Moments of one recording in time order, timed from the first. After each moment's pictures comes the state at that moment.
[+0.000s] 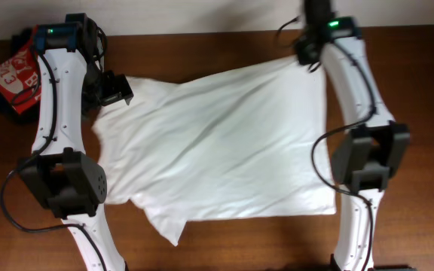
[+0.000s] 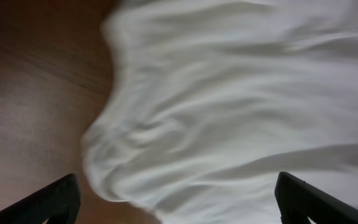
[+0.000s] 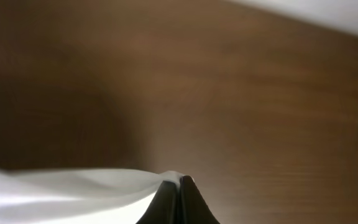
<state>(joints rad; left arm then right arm) 0.05 2.19 2.27 -1.64 -0.01 -0.36 0.06 2.32 2.32 -1.04 0.25 -0.12</state>
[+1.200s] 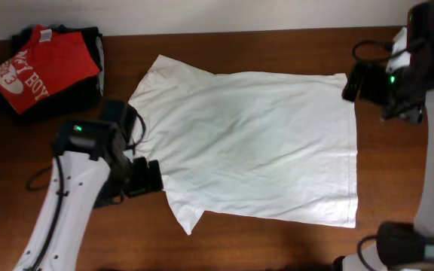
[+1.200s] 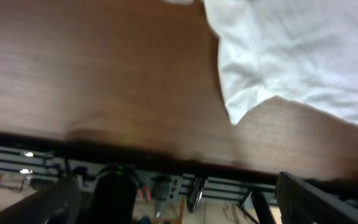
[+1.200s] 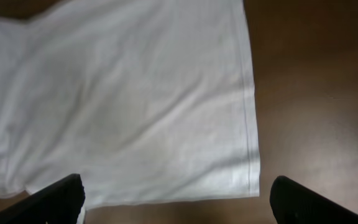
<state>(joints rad) -0.19 1.41 1.34 -1.57 0.06 -0.42 -0.11 1.70 2.13 -1.69 -0.10 0.25</state>
